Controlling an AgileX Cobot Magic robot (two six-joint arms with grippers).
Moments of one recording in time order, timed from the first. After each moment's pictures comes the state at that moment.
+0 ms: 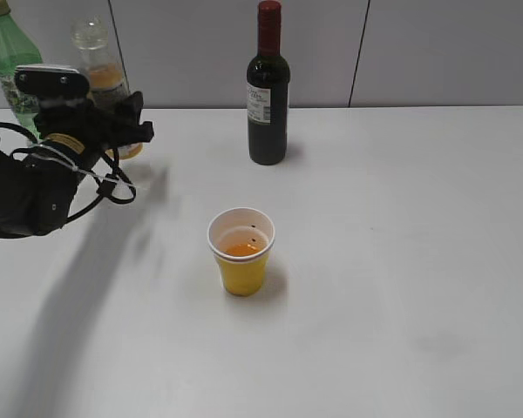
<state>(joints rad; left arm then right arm) -0.29 2.17 -0.97 -0.25 -1.08 0.12 0.08 0.00 -0.42 0.09 0.95 -0.10</state>
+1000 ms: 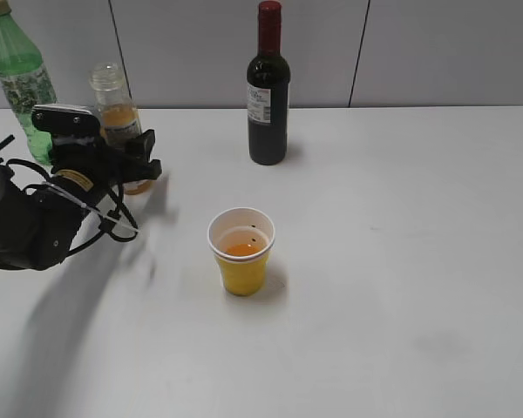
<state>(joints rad) -0.29 2.28 -0.94 -0.17 -1.15 0.06 0.08 0.00 -0.42 0.09 0.95 -0.10</state>
